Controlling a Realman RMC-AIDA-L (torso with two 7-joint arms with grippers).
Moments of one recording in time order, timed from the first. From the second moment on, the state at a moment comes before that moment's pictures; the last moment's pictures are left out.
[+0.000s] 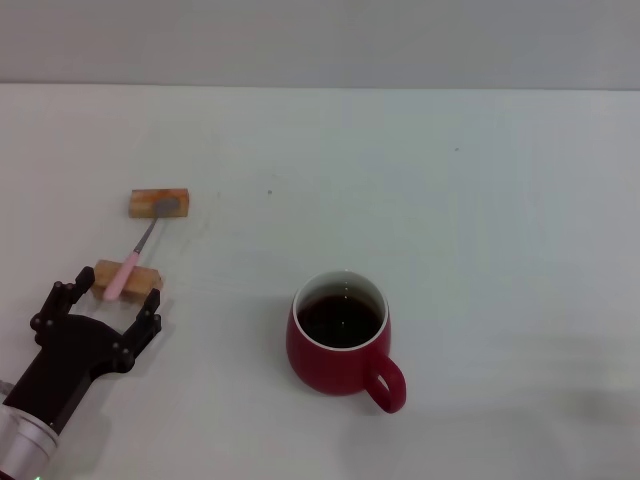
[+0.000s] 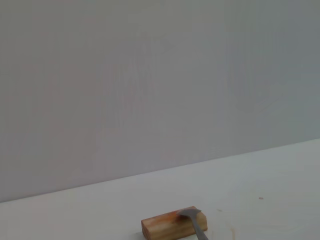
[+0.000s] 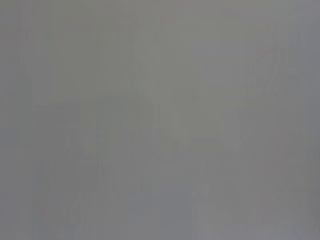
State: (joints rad) left arm -0.11 -2.08 2.40 0.32 -0.59 1.14 0.00; right arm 0.00 2.09 0.03 0.39 -1.60 -1.68 -0.06
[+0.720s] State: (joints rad) left arm -0.11 -2.07 2.40 0.32 -0.58 1.15 -0.02; right arm -0.01 2.09 0.03 0.39 -1.60 -1.69 -0.07
